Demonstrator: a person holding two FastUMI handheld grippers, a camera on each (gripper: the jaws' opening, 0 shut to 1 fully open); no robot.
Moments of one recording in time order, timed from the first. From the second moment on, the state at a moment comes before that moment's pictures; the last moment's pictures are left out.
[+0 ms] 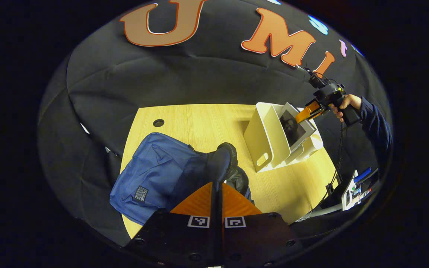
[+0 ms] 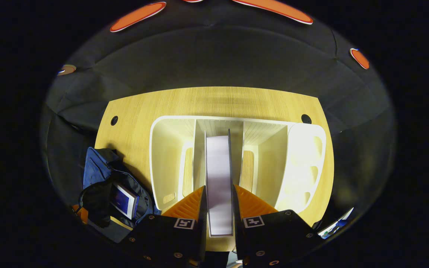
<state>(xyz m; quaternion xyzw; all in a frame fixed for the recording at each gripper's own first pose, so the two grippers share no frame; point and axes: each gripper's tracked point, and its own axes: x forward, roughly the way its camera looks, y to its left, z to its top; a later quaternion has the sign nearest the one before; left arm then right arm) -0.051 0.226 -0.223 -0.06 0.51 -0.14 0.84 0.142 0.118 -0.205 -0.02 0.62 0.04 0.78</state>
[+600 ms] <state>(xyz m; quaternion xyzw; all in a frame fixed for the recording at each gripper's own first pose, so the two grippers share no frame) -0.050 0.222 -0.228 -0.07 0.51 -0.15 0.84 0.136 0.097 -0.124 0.00 0.59 0.06 0.81</state>
